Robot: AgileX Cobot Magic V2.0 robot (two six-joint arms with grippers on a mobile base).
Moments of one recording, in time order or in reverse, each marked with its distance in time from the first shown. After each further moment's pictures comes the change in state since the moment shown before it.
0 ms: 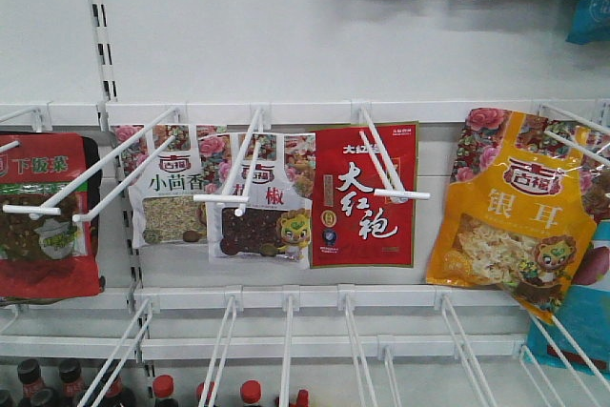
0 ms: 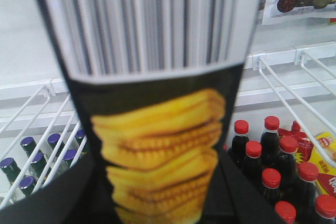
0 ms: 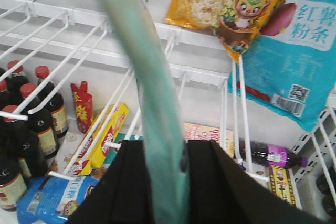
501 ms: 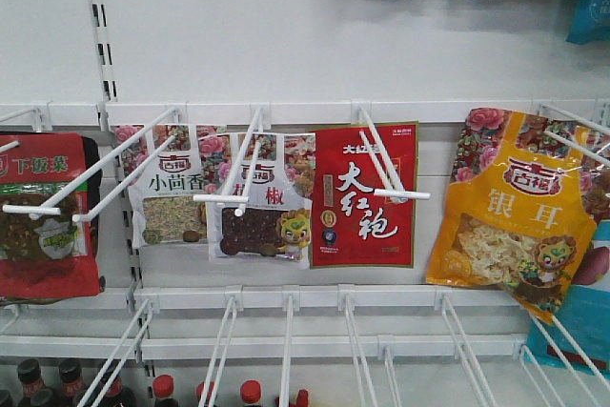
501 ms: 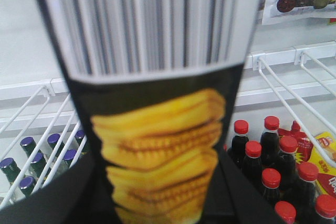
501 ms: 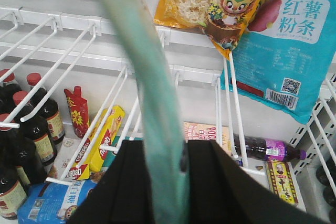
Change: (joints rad) left arm 0.000 0.000 0.000 0.000 0.000 0.000; right arm 0.000 0.000 0.001 -0.026 -0.003 0.063
